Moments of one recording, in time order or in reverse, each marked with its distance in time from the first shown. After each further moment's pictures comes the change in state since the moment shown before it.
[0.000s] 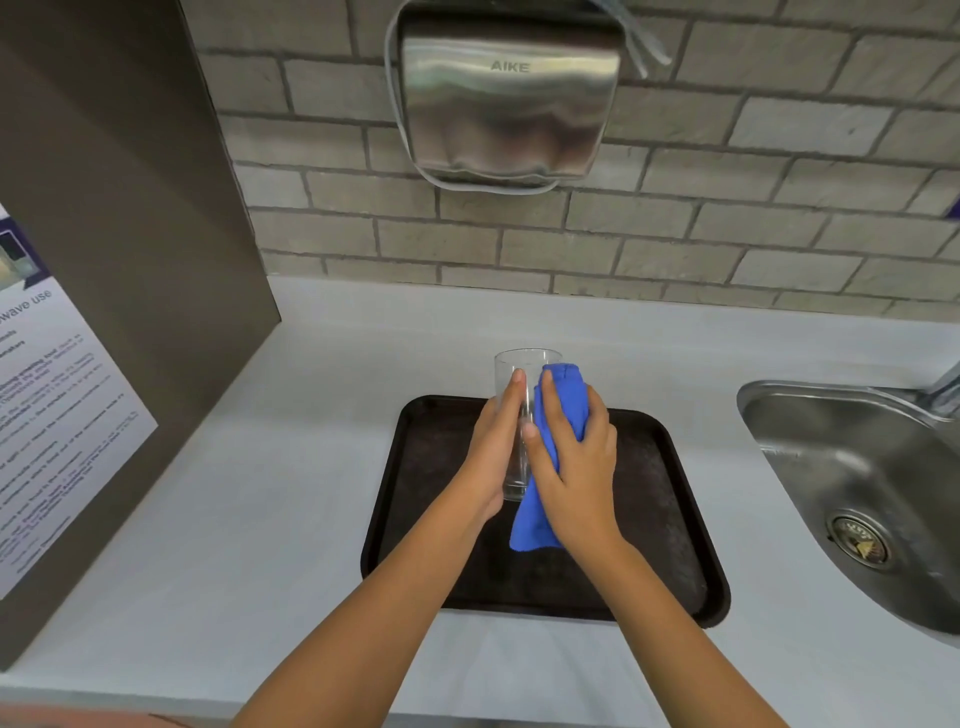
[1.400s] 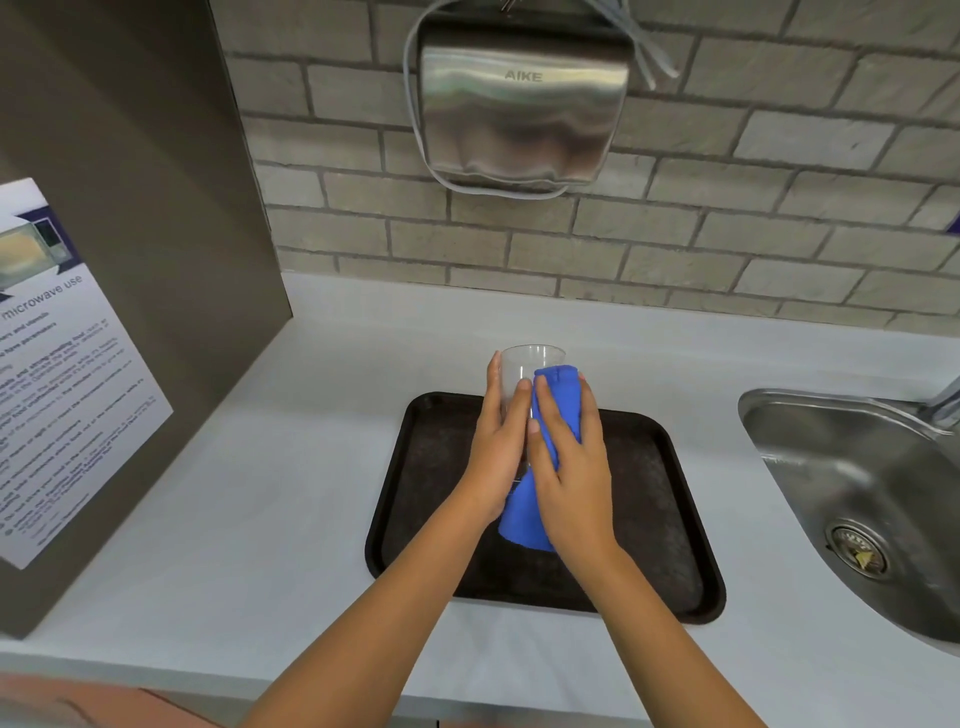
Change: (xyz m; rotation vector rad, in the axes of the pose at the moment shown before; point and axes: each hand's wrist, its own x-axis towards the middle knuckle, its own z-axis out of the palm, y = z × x) left_hand -0.017 0.000 0.003 0.066 0.068 0.158; right_hand -0.011 -0.023 -0.008 0.185 0.017 0.023
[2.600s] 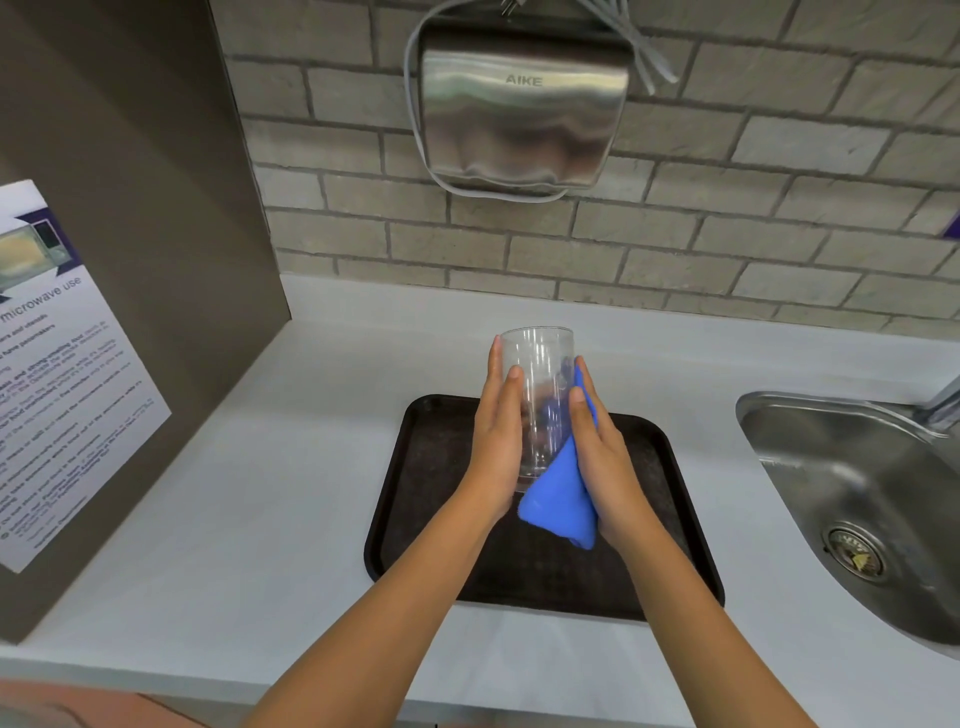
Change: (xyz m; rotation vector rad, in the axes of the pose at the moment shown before) left_hand 0.002 0.010 0.006 -0.109 0.049 0.060; right_hand 0.027 0.000 -0.030 0.563 -0.218 0.360
